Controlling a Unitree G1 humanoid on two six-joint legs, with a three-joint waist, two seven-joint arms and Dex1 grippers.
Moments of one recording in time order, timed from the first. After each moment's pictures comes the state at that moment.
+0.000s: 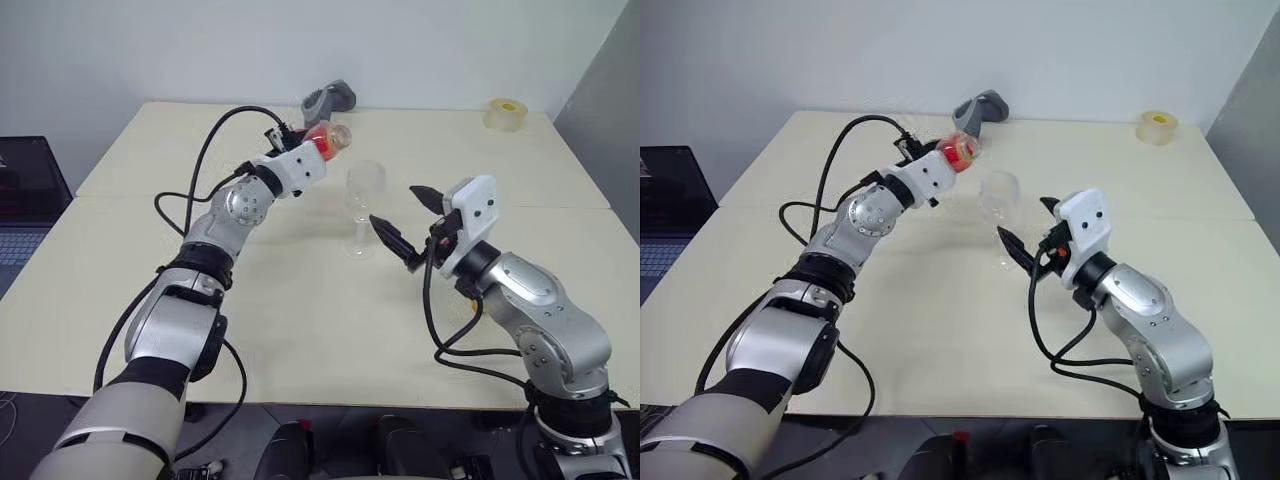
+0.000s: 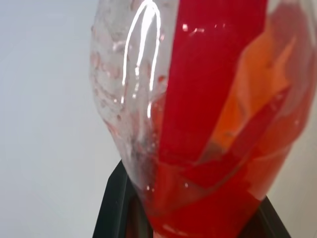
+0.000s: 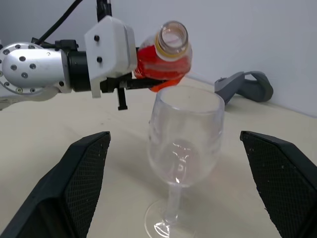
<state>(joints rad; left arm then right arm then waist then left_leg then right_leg) -1.13 0.41 -0.27 1.05 0.47 -0.52 -0.13 -0.40 -0.37 0.06 -0.60 0.41 0.70 0.30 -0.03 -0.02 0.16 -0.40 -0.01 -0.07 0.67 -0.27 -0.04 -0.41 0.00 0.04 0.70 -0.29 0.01</state>
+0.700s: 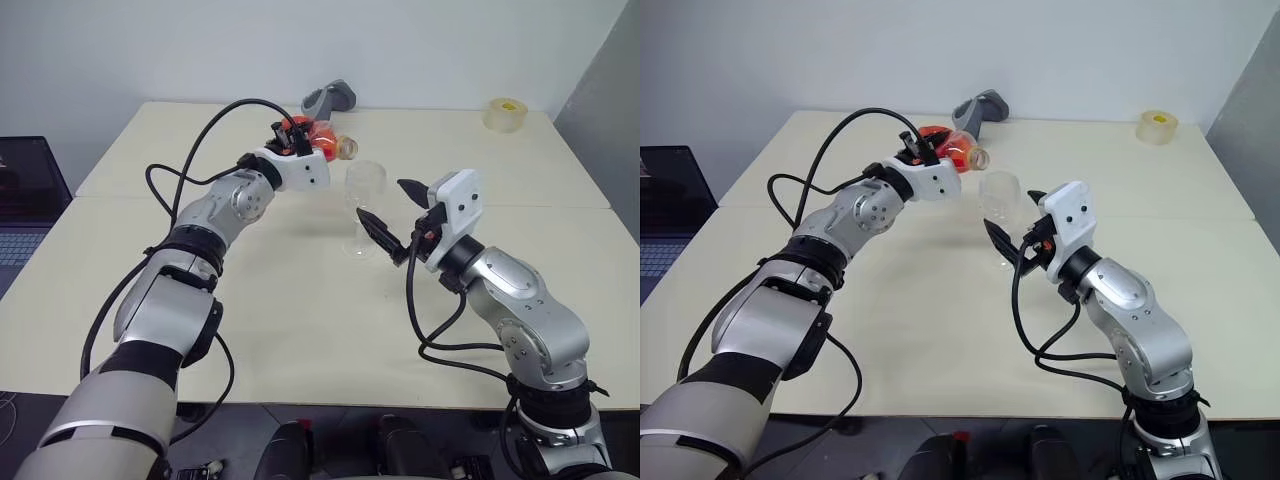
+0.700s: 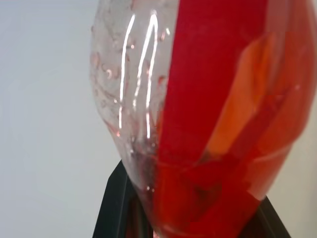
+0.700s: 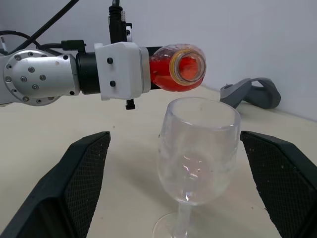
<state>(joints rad) -1.22 0.46 -0.39 1.15 0.66 -0.58 0.07 -0.43 -0.31 0.09 -0.56 0.36 0.69 0.30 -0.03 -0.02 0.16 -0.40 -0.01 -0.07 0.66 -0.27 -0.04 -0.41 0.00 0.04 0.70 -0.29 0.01</state>
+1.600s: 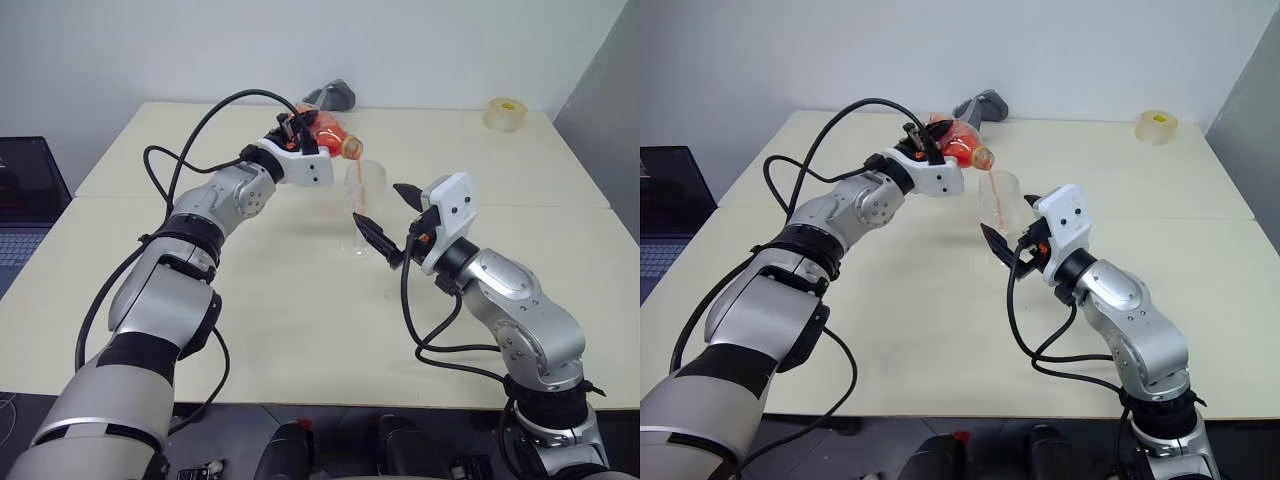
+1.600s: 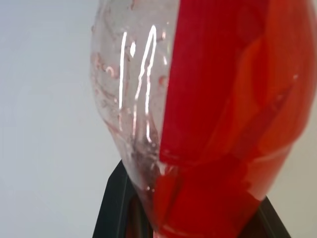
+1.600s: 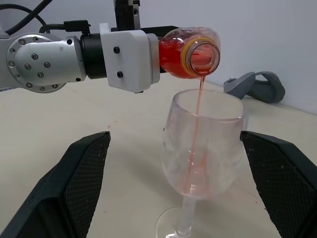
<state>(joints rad) -1.27 0.47 -0.47 1.19 0.74 -0.60 0.18 -0.43 -0.30 0.10 -0.56 0.34 0.71 0.30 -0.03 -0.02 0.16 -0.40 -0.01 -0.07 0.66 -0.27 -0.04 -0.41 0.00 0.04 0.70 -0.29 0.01</state>
